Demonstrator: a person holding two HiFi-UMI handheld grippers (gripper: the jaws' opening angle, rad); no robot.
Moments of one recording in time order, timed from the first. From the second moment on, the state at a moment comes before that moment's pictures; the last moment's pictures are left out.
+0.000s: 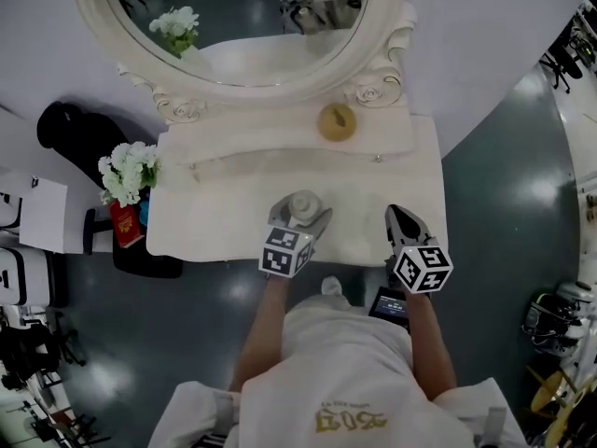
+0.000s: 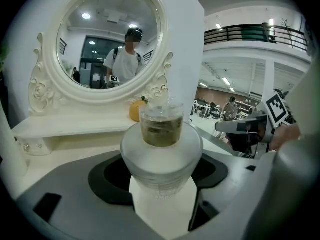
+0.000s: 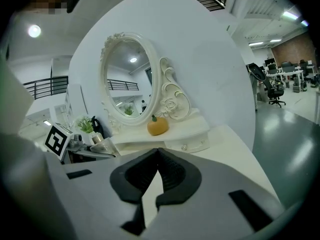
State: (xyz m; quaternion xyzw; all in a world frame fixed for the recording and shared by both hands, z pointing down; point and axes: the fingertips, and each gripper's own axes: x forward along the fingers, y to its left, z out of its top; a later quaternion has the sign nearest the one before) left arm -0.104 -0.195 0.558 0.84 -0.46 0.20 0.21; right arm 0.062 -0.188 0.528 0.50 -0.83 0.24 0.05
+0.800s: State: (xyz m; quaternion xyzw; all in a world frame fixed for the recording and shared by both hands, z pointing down) left arm -0.081 -0.243 0.588 0.84 -0.44 0.23 0.20; right arm 0.079 -0.230 0.539 0.49 -0.83 0.25 0.07
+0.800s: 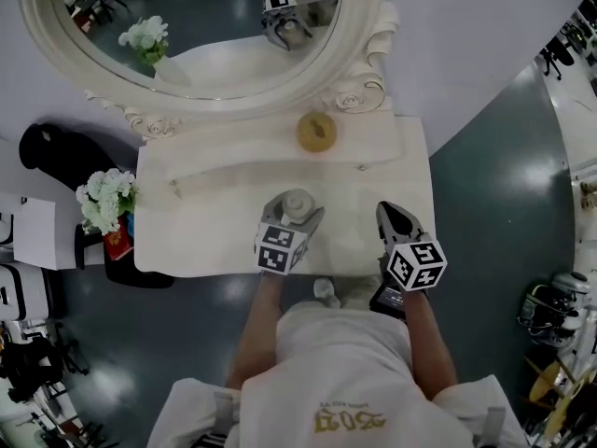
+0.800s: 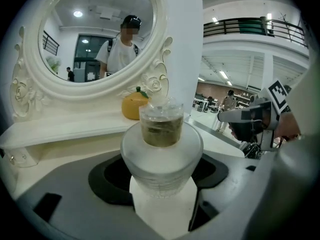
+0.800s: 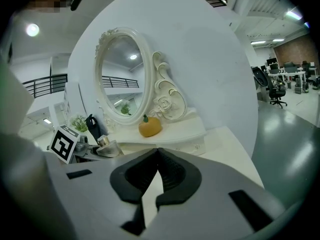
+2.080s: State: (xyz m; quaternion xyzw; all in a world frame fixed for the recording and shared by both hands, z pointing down) left arm -0.061 -0.257 0.666 0.82 -0.44 0.30 0.19; right arm 0.113 -0.231 0.608 0.50 -0.79 0.34 0.07
